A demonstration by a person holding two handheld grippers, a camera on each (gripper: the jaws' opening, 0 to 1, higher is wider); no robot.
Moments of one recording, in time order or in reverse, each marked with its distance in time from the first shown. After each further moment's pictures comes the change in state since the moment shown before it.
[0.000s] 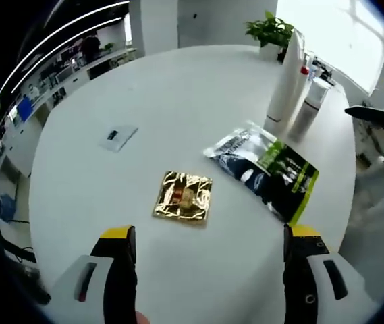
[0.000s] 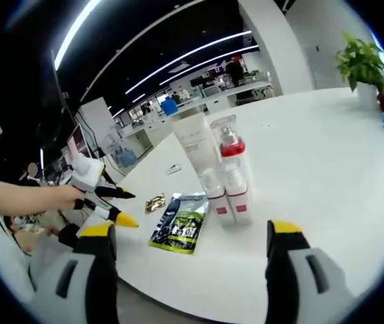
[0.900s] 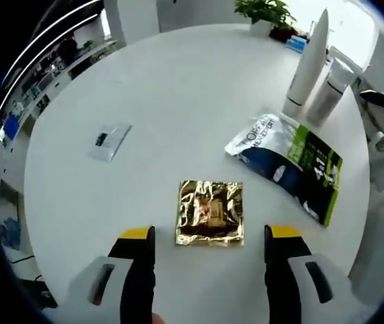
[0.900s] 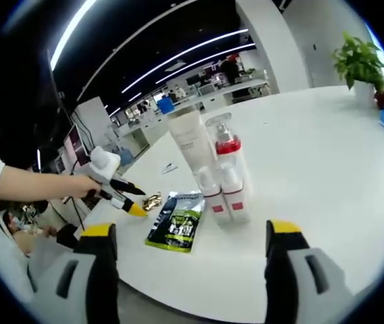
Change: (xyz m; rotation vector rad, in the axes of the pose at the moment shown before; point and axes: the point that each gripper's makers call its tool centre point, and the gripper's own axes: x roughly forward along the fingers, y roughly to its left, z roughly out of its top) left arm 0.035 0.027 0.005 0.111 0.123 -0.035; right arm 0.000 -0.005 -0.002 0.007 0.009 -0.022
